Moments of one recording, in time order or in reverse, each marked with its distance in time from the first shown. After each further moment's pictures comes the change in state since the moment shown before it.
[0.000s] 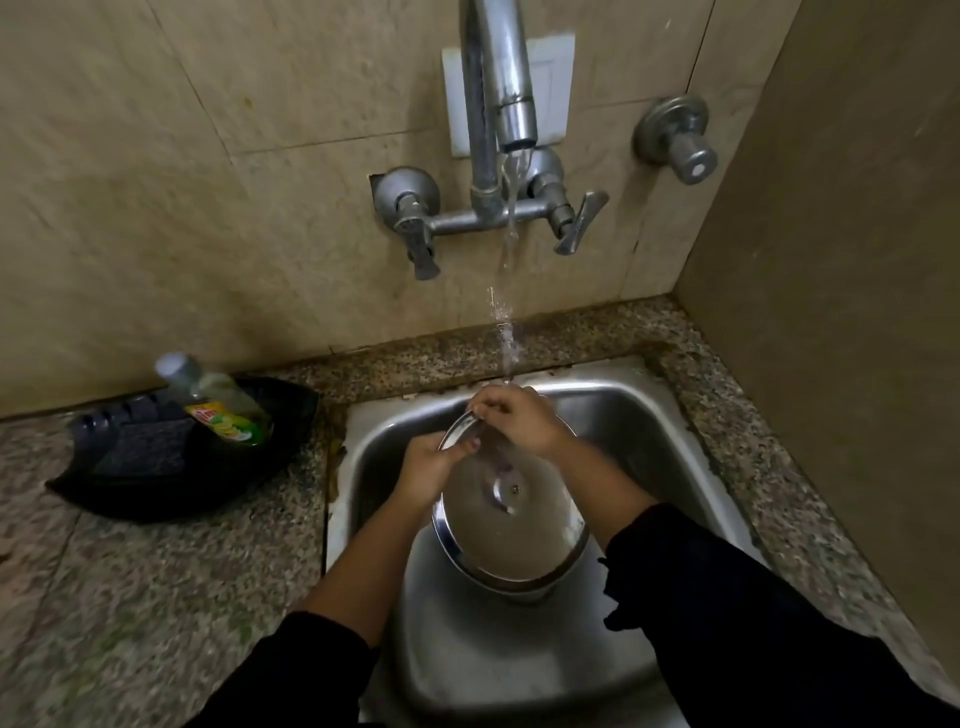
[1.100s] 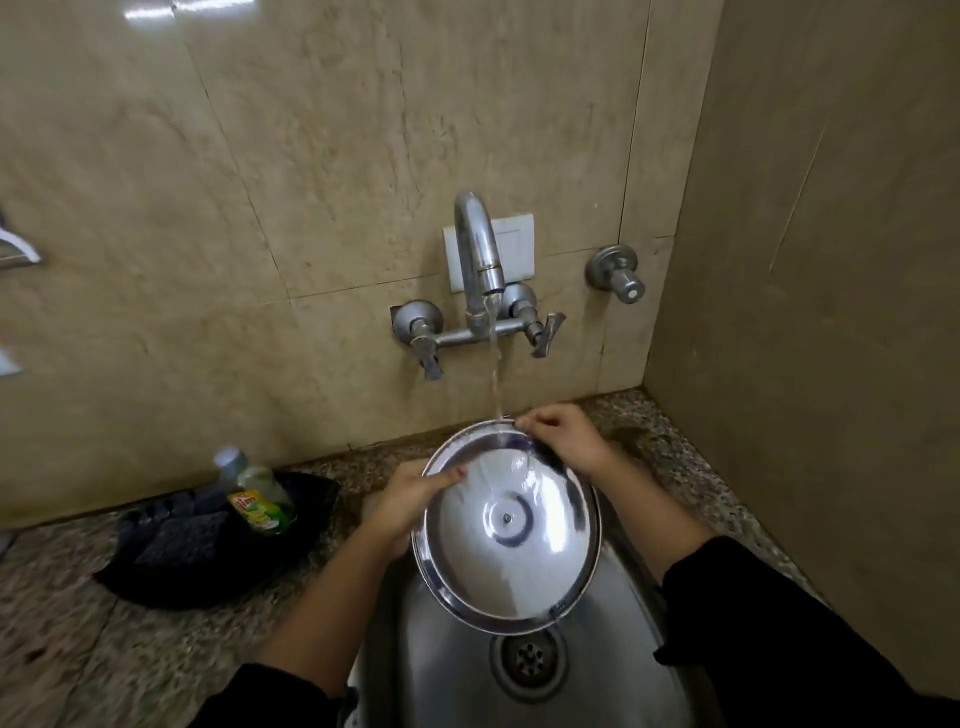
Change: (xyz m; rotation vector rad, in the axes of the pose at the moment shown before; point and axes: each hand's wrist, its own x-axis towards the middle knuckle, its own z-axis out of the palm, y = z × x) left_hand -0.039 0.104 -0.015 0.034 -0.103 0.089; right_hand -0.042 -0.073 -0.097 0.283 0.260 -0.024
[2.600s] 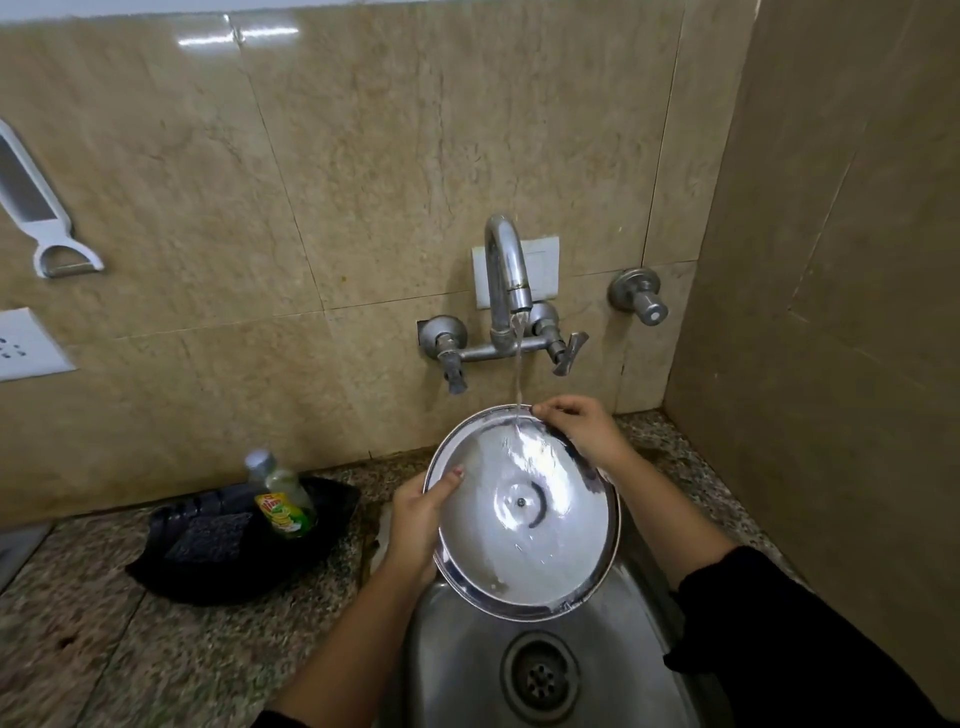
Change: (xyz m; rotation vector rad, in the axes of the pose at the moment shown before) left_hand -0.026 -0.005 0.009 -0.308 0.235 0.115; right_hand 0.006 -0.029 -0.003 0.059 0.015 0.001
